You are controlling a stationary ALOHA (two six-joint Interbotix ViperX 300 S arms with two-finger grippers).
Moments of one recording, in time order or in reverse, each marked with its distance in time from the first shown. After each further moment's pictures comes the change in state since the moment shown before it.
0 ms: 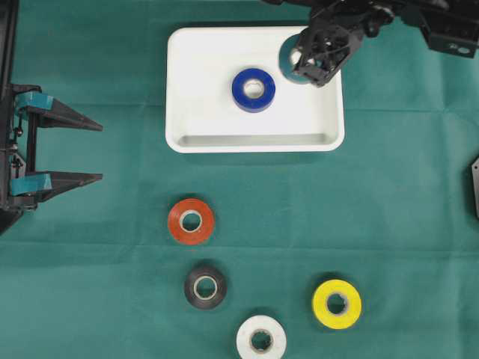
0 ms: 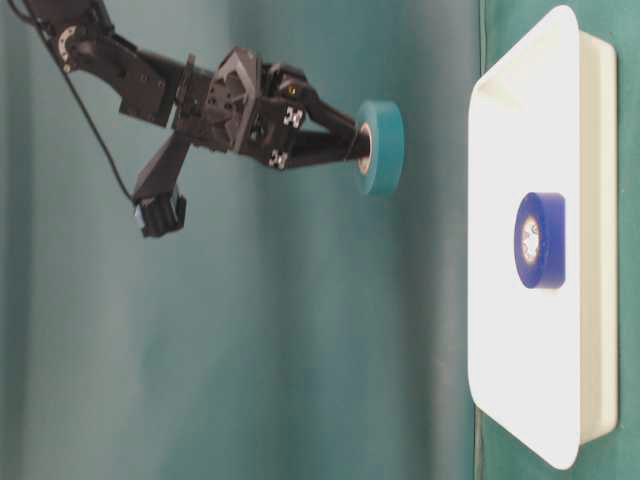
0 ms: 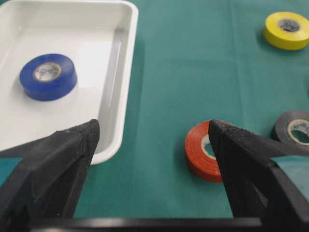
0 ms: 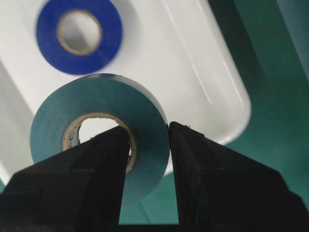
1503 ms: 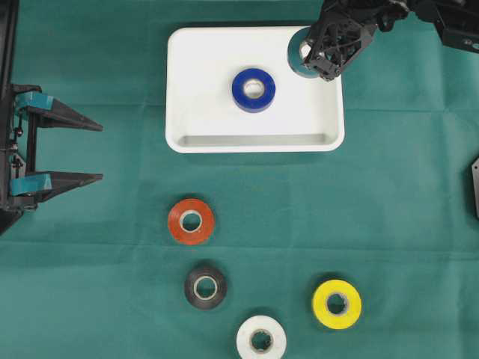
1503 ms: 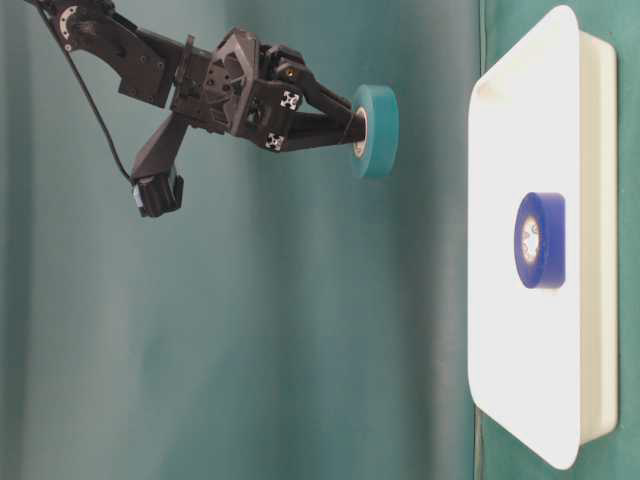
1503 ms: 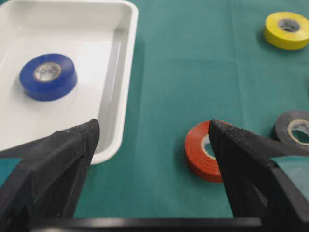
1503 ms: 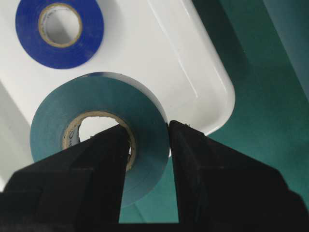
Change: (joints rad) left arm 0.000 0.000 0.000 0.000 0.000 0.000; right arm -0.018 -0.028 0.031 0.000 -0.023 0.000
